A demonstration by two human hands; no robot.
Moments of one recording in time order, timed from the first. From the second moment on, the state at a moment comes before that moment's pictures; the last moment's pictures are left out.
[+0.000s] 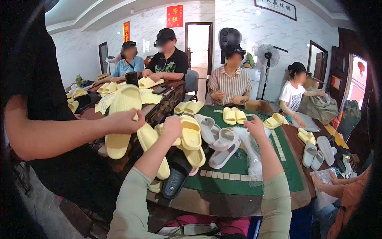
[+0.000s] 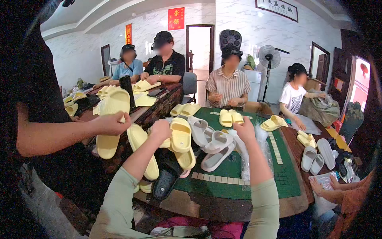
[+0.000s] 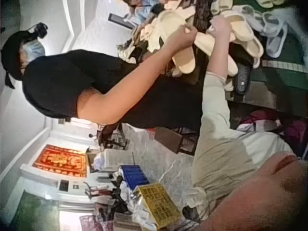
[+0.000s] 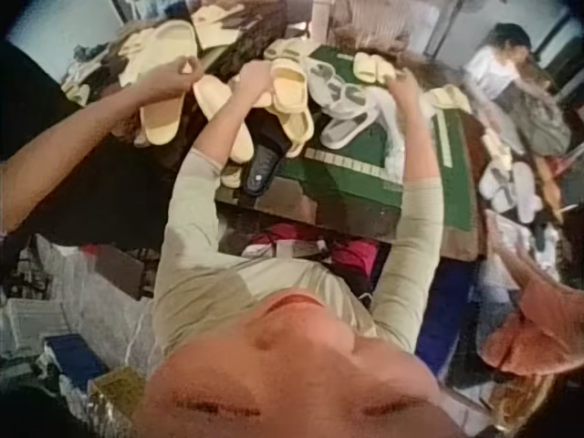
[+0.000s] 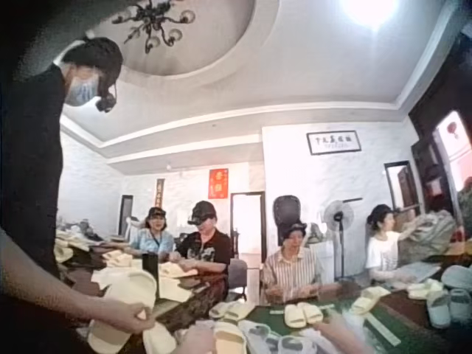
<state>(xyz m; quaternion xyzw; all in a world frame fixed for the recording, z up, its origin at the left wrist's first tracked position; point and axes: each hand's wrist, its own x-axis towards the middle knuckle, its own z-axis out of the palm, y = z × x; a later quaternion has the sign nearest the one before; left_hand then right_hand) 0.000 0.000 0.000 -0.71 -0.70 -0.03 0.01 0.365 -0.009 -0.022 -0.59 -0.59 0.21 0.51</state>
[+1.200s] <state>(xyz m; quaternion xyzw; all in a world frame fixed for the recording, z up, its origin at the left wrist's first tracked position) -0.010 -0.374 0.063 -0.77 0.50 0.00 -0.39 0.307 -0.106 -0.258 -0.57 -0.51 0.21 0.61</state>
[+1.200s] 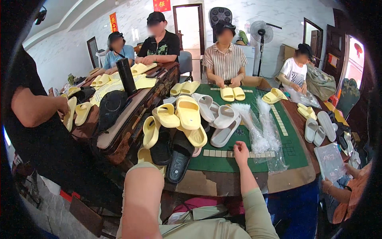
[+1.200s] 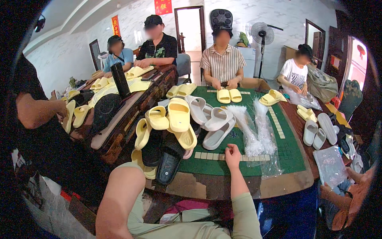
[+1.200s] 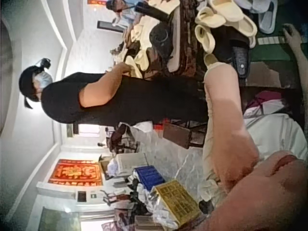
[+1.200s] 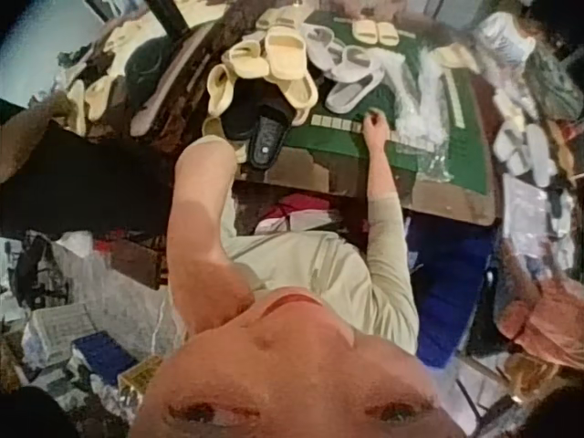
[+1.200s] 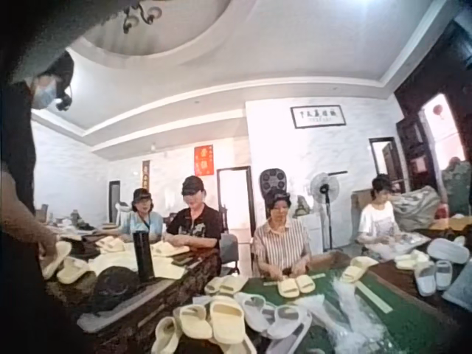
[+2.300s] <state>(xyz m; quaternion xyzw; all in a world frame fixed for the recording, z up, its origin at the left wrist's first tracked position) -0.011 -0.347 0.068 -0.79 0.54 -0.03 -0.29 0.318 0.007 -0.100 -0.63 -0.55 0.19 0.52</state>
